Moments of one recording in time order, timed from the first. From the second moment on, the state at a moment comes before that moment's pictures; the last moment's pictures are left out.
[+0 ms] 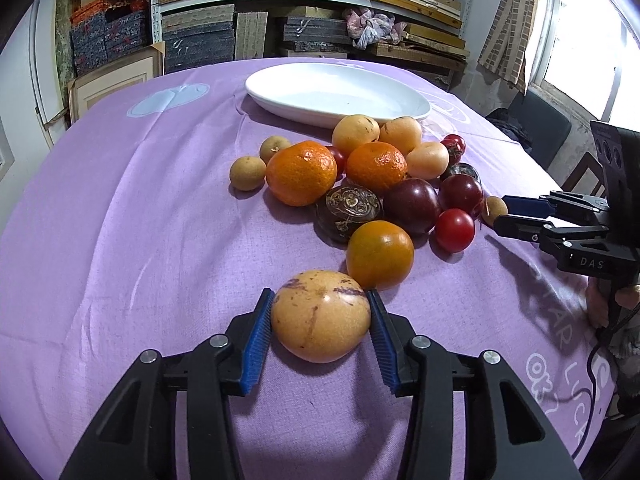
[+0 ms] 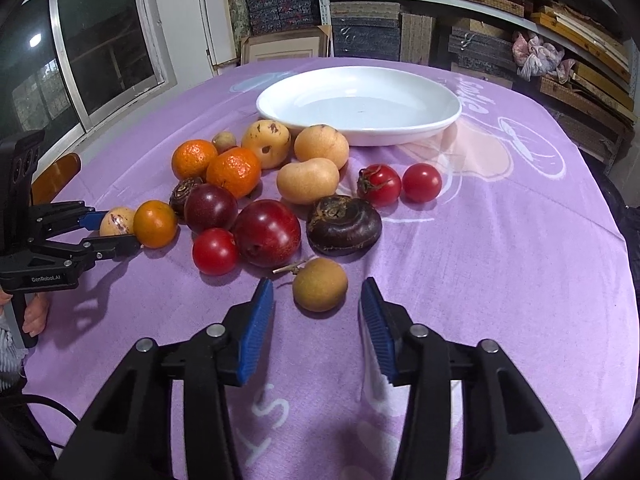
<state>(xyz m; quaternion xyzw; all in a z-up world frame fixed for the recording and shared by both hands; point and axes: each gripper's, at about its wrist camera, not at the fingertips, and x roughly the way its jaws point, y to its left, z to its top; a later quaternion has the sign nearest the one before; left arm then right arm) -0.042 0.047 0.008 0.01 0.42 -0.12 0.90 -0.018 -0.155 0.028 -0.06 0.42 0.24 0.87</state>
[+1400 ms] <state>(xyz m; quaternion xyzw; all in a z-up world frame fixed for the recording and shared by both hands) 0.158 0.009 0.049 -0.01 0.42 -0.10 0.90 0.153 -0.142 0.067 -0.01 0.40 0.19 0.90</state>
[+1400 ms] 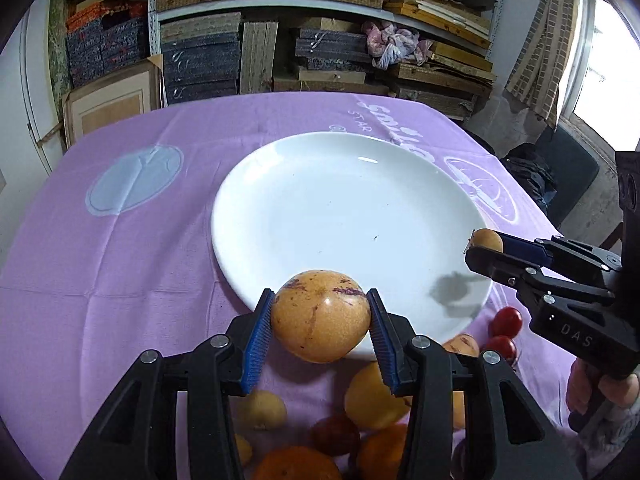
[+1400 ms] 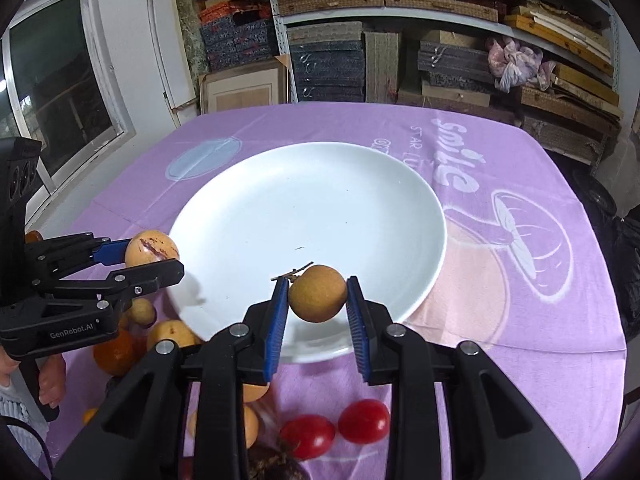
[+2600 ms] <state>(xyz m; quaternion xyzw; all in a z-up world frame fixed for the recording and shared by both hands) -0.039 0.035 0.044 -0.03 0.31 -0.13 0.94 -0.035 -0.144 0.066 -0.10 0.27 0.27 0.92</state>
